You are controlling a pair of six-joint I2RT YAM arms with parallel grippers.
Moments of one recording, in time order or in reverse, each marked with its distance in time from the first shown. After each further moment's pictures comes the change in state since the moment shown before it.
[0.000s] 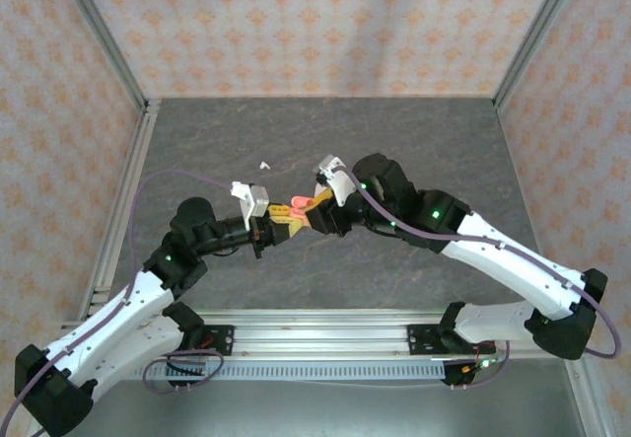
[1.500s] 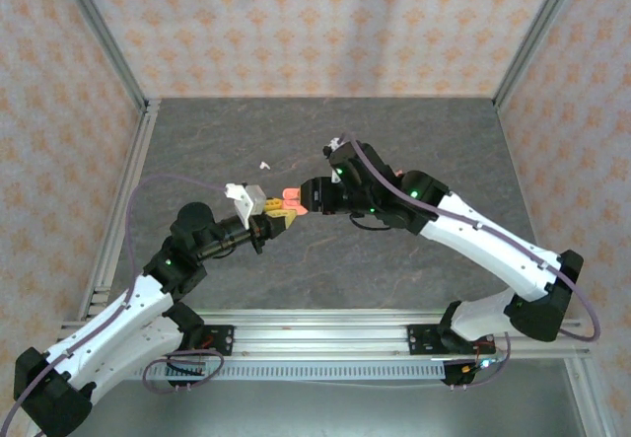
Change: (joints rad) left arm 0.000 -0.028 -0.043 -0.004 -0.206 0.083; right arm -0.004 0.158 0.180 -0.165 0.182 0.561
